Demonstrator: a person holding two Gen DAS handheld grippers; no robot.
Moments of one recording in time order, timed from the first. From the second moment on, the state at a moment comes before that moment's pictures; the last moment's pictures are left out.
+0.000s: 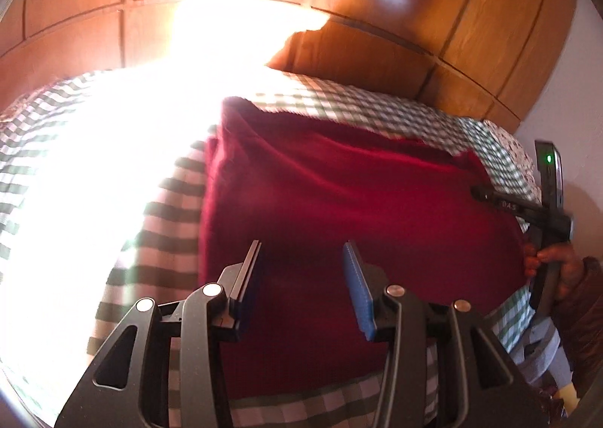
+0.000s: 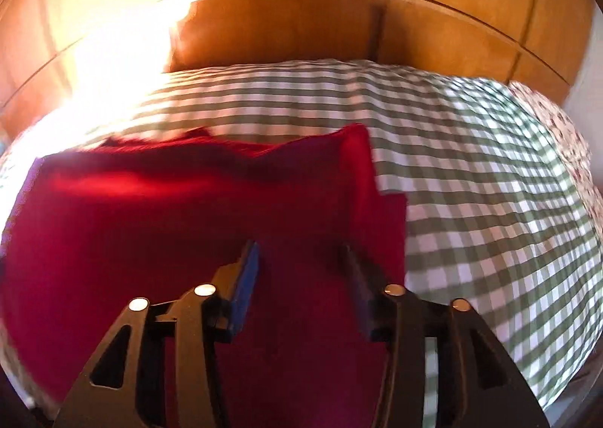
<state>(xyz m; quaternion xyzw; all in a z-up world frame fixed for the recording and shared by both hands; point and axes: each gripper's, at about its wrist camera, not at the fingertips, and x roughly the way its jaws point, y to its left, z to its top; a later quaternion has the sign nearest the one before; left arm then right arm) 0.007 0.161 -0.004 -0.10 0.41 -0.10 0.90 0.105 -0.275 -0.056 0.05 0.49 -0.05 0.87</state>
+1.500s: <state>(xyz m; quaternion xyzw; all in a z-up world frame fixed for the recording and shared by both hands) 0.159 0.078 -0.024 0.10 0.42 -0.11 0.90 0.093 -0.279 -0.068 0.08 0.43 -0.06 0.90</state>
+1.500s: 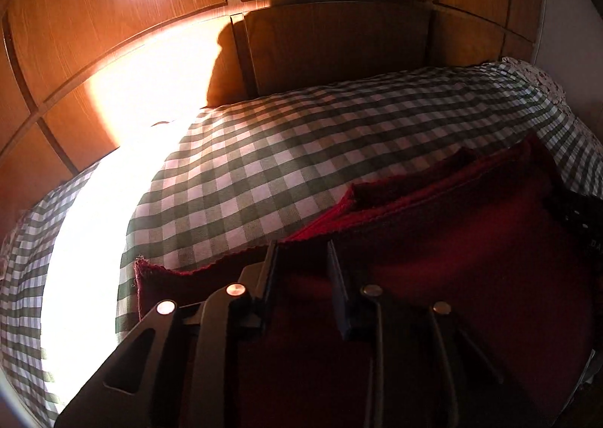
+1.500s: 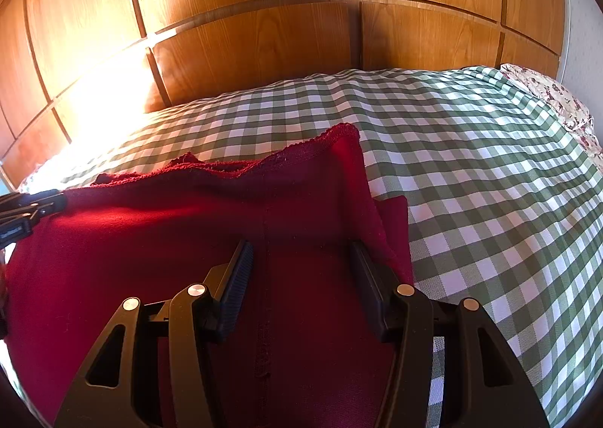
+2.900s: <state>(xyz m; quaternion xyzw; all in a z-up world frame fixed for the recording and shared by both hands) 0.151 0.114 -0.013 -0.01 0.40 -0.03 0.91 0.099 -0.278 -0.055 0.05 0.45 -0.05 0.89</state>
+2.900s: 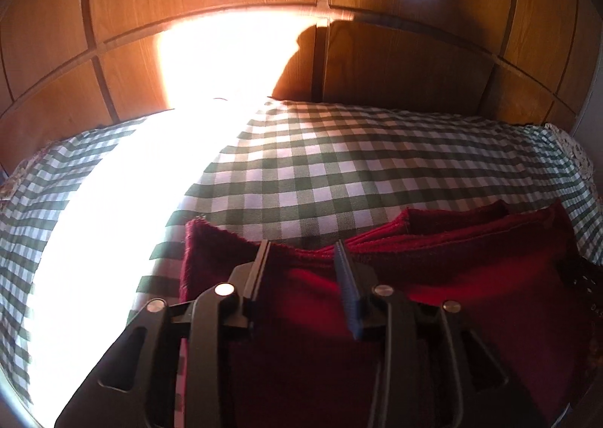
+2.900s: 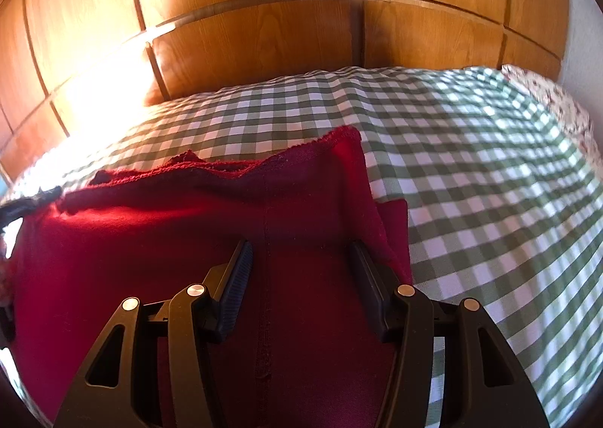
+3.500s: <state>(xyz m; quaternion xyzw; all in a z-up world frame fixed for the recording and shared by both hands) 0.057 0.117 -0.028 -0.04 0.40 -0.05 0.92 0.173 -0.216 -0.059 -0.05 0.49 0.01 0.87</state>
